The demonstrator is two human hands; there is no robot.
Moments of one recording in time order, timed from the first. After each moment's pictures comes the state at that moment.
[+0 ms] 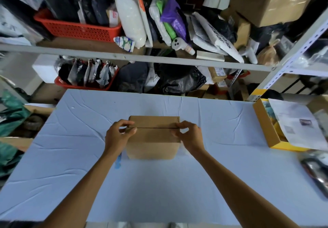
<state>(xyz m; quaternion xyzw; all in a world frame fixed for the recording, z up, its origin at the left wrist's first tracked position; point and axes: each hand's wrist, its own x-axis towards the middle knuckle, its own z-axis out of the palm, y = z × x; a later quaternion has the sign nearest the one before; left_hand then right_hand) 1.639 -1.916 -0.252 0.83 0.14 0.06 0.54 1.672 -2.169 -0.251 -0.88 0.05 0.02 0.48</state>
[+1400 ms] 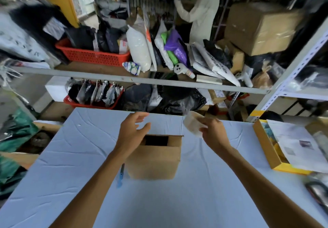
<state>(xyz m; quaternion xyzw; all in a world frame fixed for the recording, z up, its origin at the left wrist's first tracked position) 1.655 -1.946 -0.152 0.82 0.02 0.13 0.55 1.694 -2.207 -0.141 -0.97 -0.07 -0.11 0.22</state>
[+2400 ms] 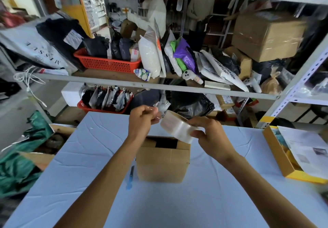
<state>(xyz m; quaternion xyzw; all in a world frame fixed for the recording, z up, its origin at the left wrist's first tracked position) 1.658 -1.949 -0.107 0.68 0.09 0.14 0.71 1.635 -2.156 -0.079 -0.89 -0.23 -0.08 0.38</state>
